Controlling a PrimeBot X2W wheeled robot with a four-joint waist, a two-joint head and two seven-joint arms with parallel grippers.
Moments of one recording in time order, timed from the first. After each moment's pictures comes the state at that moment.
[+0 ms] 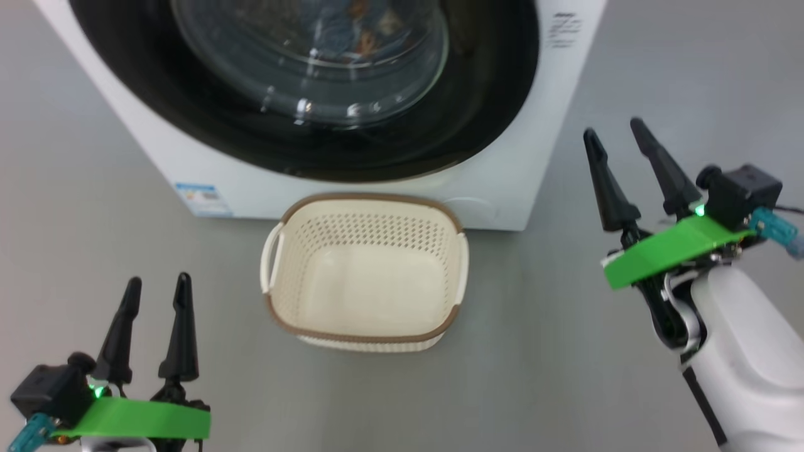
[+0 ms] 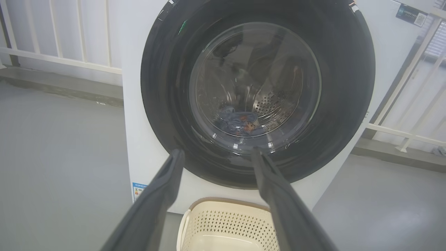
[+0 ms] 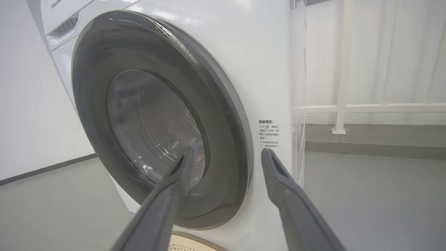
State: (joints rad) left arm -0.17 0.20 -0.09 0.20 -0.52 -0.13 -0.26; right arm -0.57 -0.23 0.28 0.44 0.50 0.14 -0.26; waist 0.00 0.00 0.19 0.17
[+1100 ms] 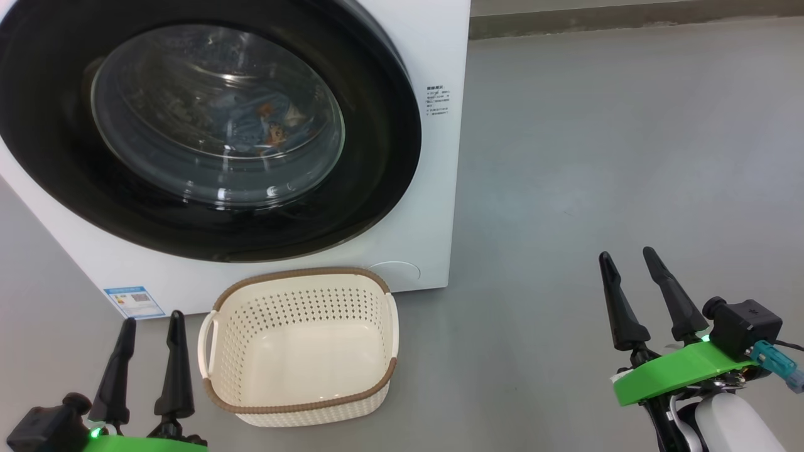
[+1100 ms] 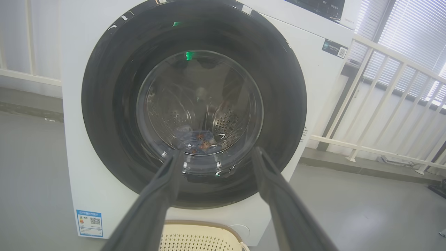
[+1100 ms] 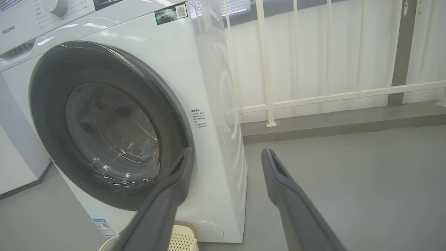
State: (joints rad) left arm -0.05 0.17 -0.04 0.16 -0.52 -0.13 -0.26; right arm -0.17 -0.15 0.12 0.27 0.41 0.13 -0.26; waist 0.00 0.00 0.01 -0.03
